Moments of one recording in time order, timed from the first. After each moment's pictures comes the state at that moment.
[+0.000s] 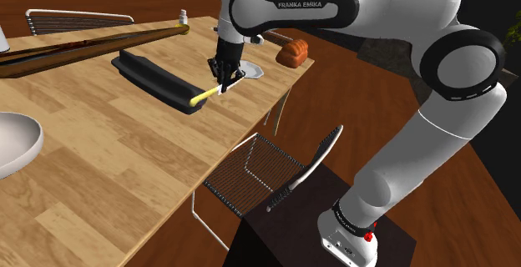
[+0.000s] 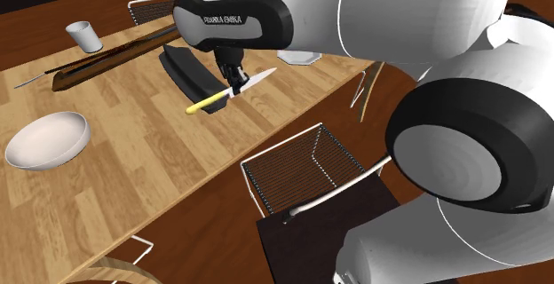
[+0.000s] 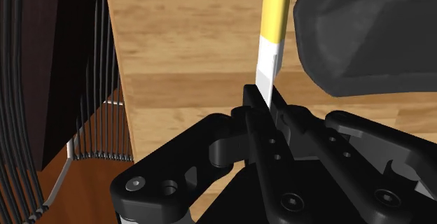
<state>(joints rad) -0.23 0.02 0.57 -1.86 0.01 1.88 1.56</state>
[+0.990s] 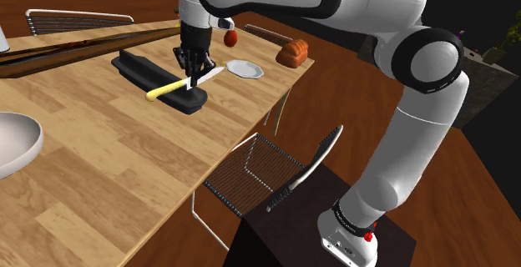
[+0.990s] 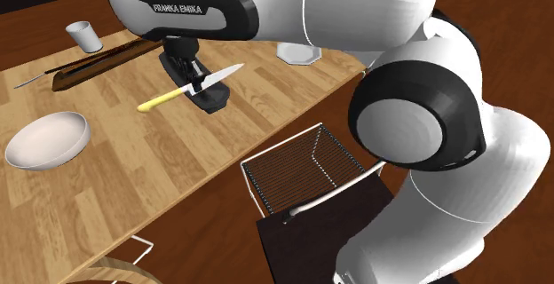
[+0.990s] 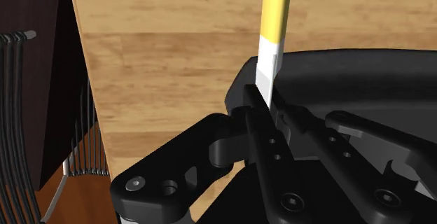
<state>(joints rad) -0.09 0.24 0.65 -1.54 -0.13 1.74 1.80</state>
